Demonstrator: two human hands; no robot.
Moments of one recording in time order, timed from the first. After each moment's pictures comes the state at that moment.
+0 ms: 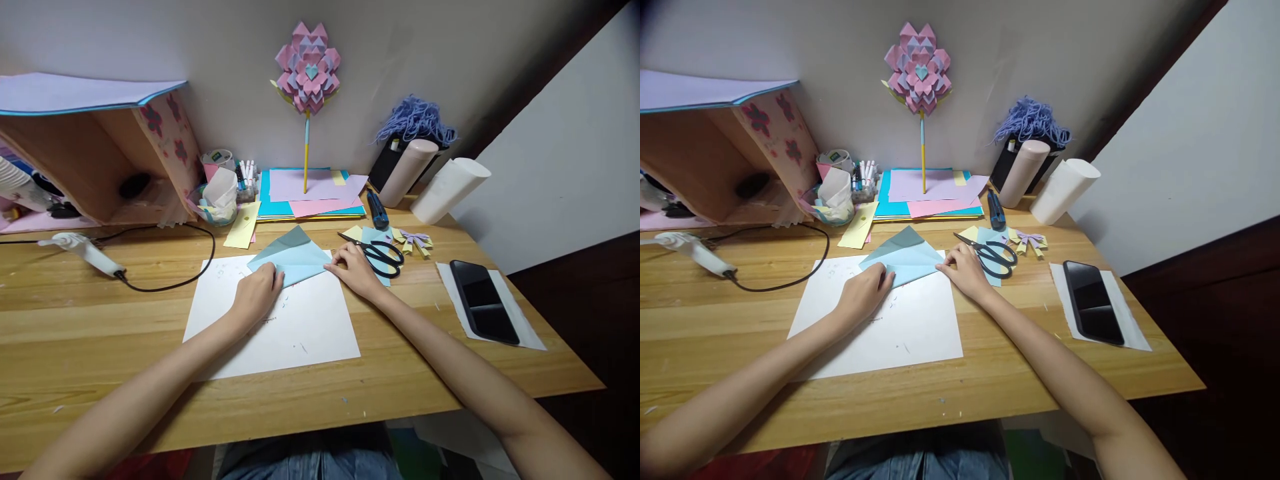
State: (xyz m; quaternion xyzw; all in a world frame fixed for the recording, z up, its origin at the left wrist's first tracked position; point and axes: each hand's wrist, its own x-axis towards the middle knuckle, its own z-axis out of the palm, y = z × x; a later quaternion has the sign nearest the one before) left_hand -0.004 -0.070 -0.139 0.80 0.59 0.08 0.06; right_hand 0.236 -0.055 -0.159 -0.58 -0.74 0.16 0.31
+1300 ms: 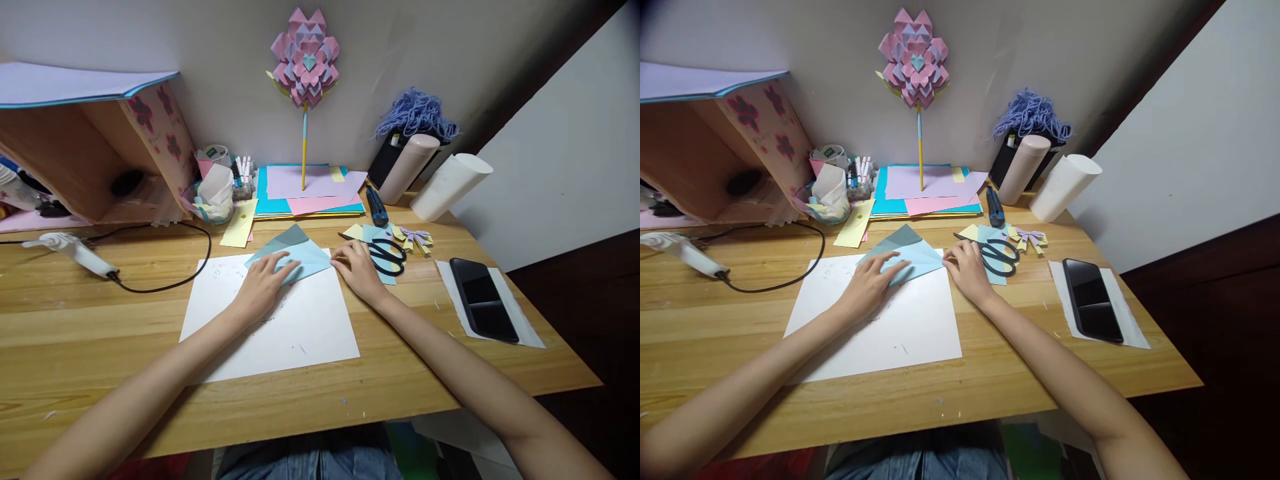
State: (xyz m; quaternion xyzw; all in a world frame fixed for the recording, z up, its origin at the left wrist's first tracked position) left_hand -0.006 -0.061 -0.142 0.90 0.40 0.15 0.00; right_hand 0.237 -0.064 -0.155 -0.58 -0.75 0.09 0.32
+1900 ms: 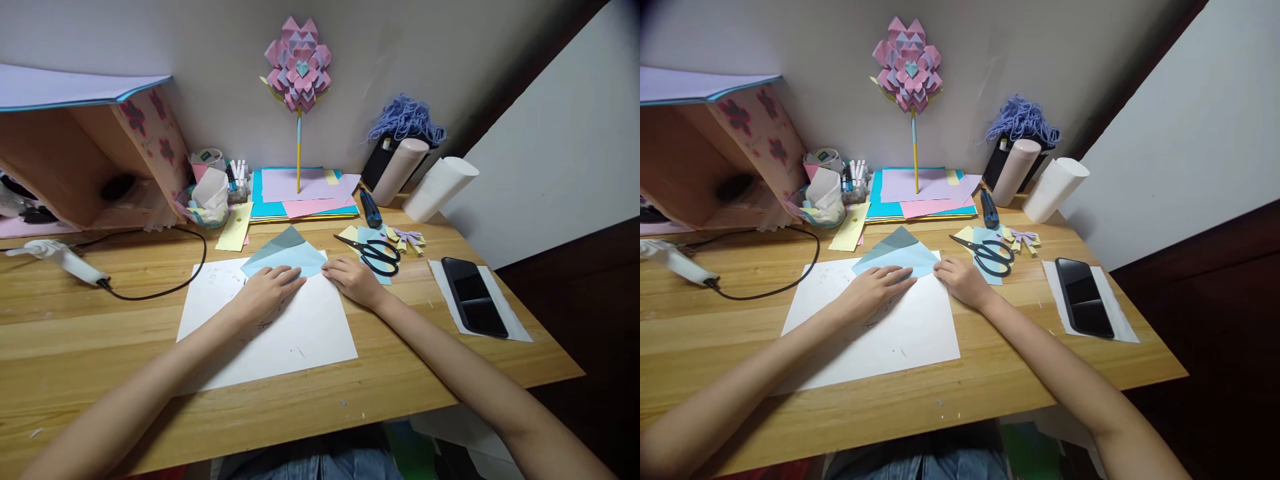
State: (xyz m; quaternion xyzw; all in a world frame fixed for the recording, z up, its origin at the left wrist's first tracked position) left_hand -0.005 -0.055 -0.133 0.97 0.25 0.02 -0.03; right_hand 0.245 -0.068 -0.158 -0.38 -0.89 -0.05 0.26
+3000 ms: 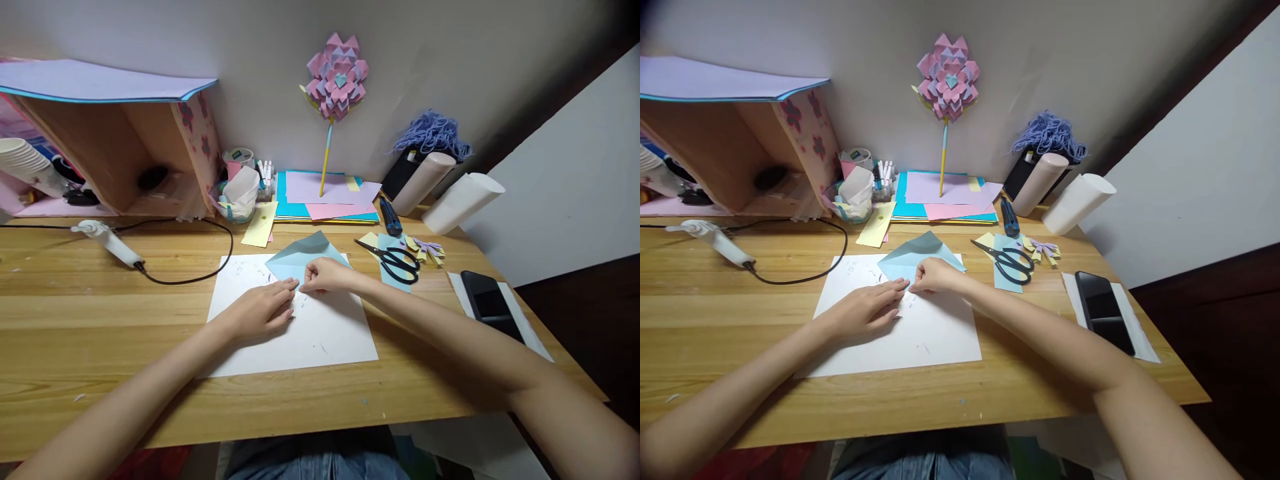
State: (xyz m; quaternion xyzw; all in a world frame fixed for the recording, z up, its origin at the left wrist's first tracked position) left_hand -0.061 -0.087 -0.129 0.94 0.29 0.09 0.17; right_hand 0.147 -0.038 -0.113 -0.54 -0.71 0.45 0.02
